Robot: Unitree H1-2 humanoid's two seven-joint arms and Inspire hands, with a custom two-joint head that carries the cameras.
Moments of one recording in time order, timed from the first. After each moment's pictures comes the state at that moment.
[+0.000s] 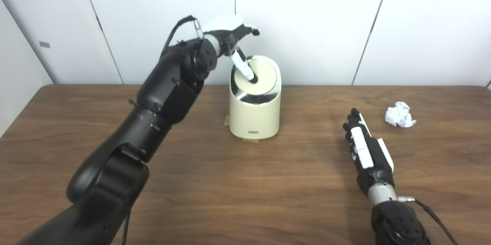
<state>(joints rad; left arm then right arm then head) -1.04 0.21 -0.38 0.46 0.72 0.34 -0.52 -0.12 -0.04 -0.07 -0.07 0.05 0.20 -0.03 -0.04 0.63</state>
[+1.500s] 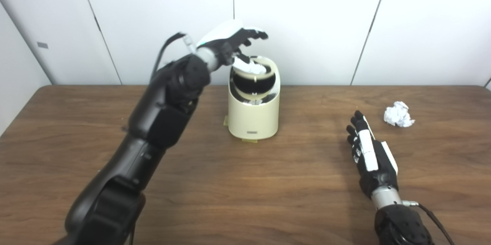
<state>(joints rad) -0.80 0.20 -0.14 0.04 0.48 0.41 -0.44 -0.10 -0.06 -0.08 -0.11 0.10 0.23 -0.02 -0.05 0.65</state>
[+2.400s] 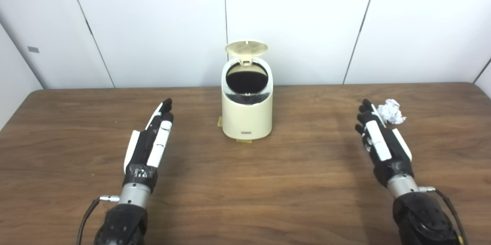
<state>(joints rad) -0.09 0.04 0.11 -0.28 0.06 0.25 -0.11 -0.13 -0.17 -0.12 -0.12 0.07 0.23 0.03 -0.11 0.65</state>
